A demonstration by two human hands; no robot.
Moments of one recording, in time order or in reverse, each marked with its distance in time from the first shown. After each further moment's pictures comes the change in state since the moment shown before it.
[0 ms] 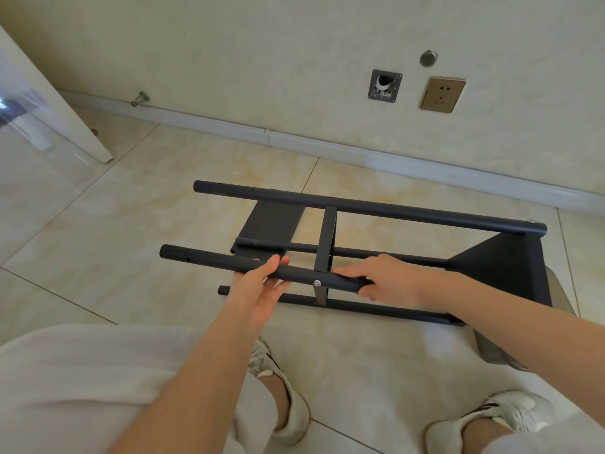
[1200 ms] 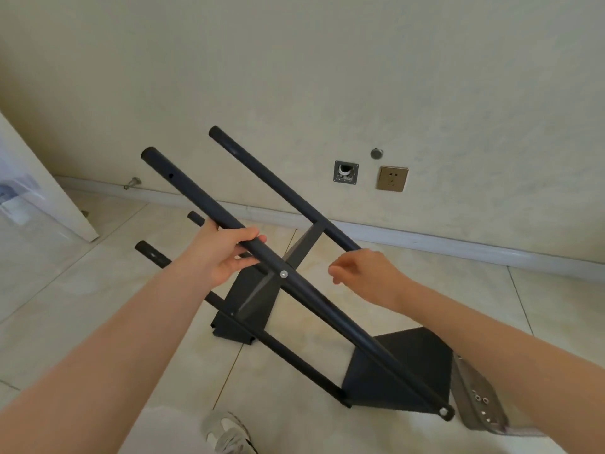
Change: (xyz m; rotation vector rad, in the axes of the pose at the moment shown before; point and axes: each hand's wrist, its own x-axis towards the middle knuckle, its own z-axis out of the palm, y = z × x) left_hand -0.055 0.137 0.130 0.490 -0.280 0.308; right_hand -0.028 -0.016 -0.089 0.259 0.601 0.186
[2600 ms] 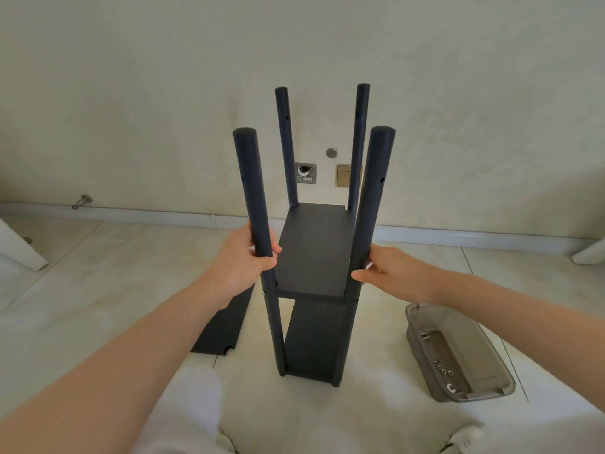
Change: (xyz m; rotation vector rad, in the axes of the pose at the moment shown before) left_hand -0.021 -0.031 0.073 0.806 -0.184 0.363; right_hand -0.052 0.057 -0.064 -0.082 -0.086 0.052
